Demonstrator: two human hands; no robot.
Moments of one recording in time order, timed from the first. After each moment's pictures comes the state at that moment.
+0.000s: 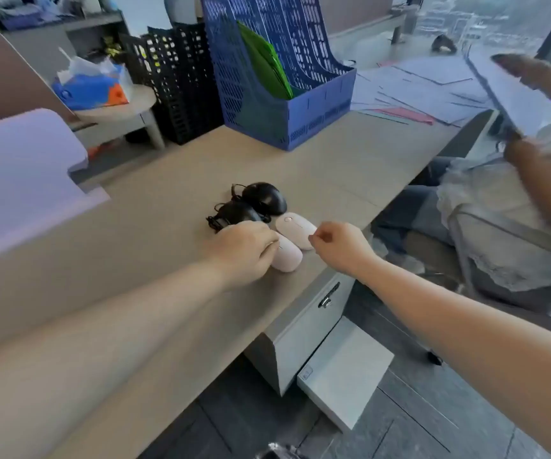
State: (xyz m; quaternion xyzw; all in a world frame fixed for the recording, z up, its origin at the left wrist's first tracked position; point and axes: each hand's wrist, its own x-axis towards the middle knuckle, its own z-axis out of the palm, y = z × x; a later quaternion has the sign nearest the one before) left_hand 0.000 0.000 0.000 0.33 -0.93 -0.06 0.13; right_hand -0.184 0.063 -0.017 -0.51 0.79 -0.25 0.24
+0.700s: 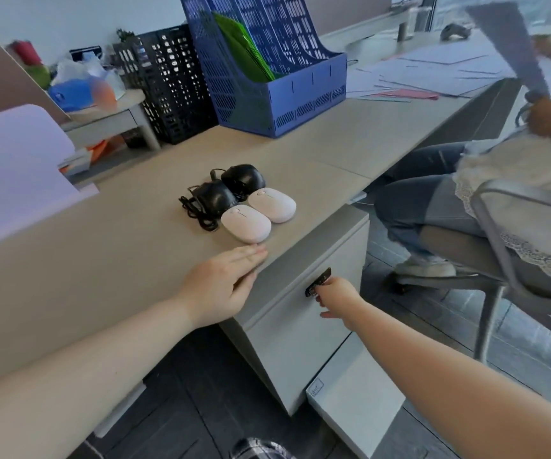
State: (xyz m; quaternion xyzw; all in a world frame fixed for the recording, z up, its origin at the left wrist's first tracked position) left_hand -0.001 0.054 -0.104 0.30 -0.93 -0.06 0.20; right_hand -0.216 0.093 -0.202 -0.30 0.74 -0.32 0.50
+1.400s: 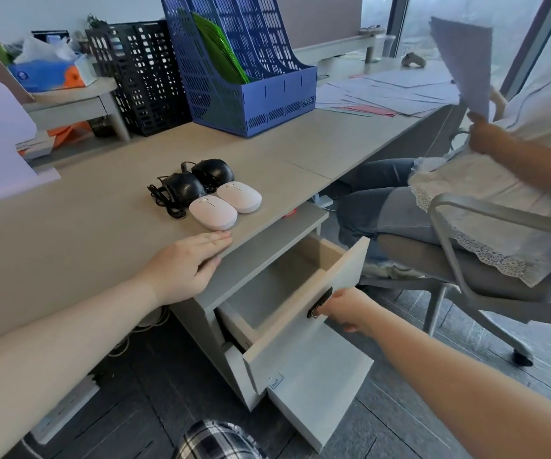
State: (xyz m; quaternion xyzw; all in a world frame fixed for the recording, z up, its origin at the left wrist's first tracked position) left_hand -0.001 0.055 -0.107 0.32 -0.93 -0.06 0.18; right_hand -0.273 0.173 -0.187 -0.37 0.80 -0.17 0.44
